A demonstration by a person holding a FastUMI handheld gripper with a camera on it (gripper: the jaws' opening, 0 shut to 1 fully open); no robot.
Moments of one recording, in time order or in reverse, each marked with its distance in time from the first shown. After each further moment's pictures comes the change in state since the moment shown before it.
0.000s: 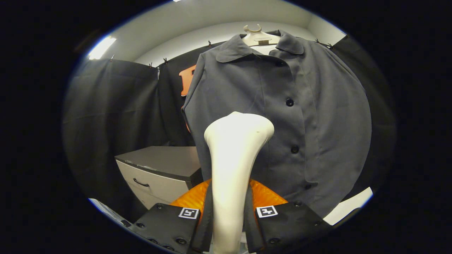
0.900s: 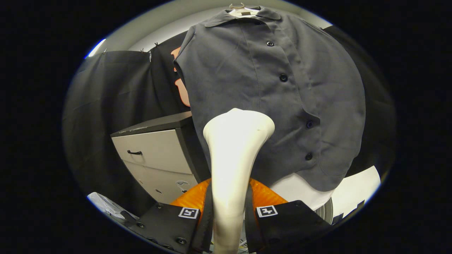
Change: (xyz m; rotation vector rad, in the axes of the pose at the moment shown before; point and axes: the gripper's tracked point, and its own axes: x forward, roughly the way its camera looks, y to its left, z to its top) arm -0.024 -0.013 -0.132 0.069 0.203 -0.031
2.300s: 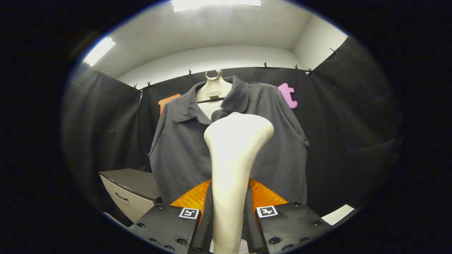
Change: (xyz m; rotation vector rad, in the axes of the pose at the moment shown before) arm -0.116 -0.103 0.267 -0.110 -0.482 -0.162
